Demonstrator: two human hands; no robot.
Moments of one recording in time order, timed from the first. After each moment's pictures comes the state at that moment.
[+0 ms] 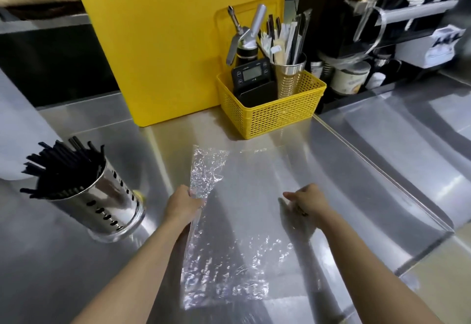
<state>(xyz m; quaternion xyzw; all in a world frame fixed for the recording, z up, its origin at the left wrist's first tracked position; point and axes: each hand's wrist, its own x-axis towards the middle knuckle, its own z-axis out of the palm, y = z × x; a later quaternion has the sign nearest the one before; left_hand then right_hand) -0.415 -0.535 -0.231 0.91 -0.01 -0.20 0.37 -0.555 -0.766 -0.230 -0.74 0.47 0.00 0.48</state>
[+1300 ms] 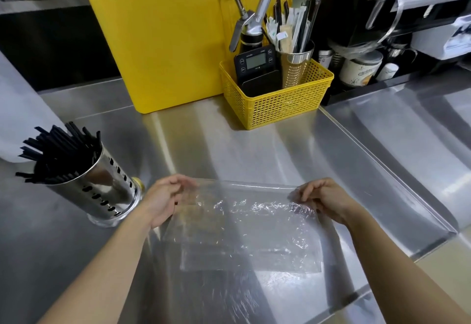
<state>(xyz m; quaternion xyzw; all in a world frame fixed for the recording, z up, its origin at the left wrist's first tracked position) -0.416 -0.503 -0.208 0.65 0.02 -0.37 0.66 -0.585 -0.804 -0.230 -0.60 0.30 0.00 0.75</state>
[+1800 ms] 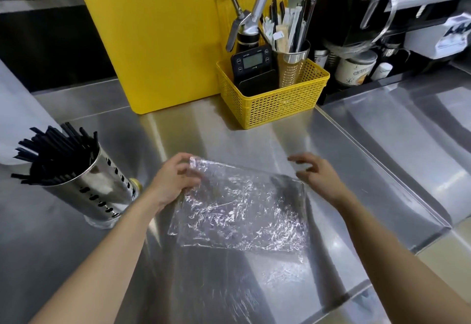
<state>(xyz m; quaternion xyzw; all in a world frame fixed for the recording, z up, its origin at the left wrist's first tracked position) -0.407 -0.521 -0.188 0.79 -0.14 -0.28 0.54 -0.565 -0.795 -0.195 -0.85 0.23 -0.06 0.46</state>
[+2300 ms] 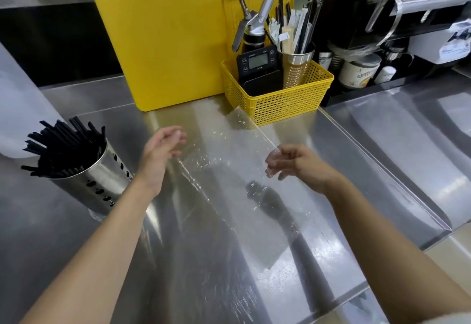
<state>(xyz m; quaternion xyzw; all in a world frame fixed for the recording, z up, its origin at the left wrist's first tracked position) -0.392 -0.513 -0.162 0.65 -0.13 -0.15 0.73 -0.534 -0.765 -0.159 -0.76 0.13 0.03 0.64</state>
